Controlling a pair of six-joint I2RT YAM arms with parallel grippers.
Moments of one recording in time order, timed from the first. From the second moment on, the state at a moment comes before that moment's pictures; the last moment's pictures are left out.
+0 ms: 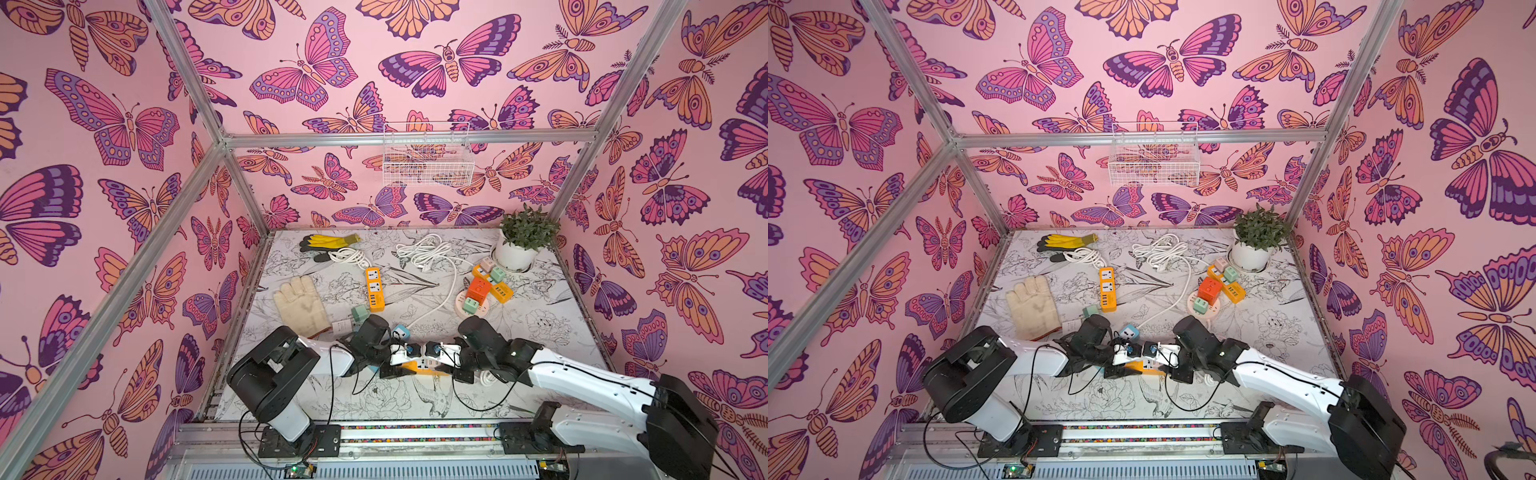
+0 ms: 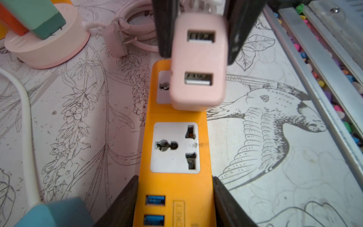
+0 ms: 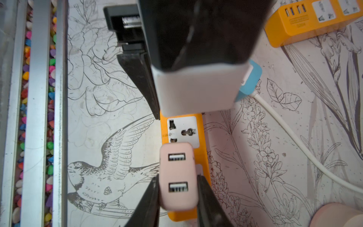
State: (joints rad) left arm -0.70 1.61 0.49 0.30 0.62 0.70; right arm 0.91 1.18 0.61 -0.35 -0.25 -0.55
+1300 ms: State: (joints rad) left arm -0.62 1.10 0.51 0.29 0.50 -0.06; right arm 0.66 0.63 0.37 -0.06 -0.31 0.22
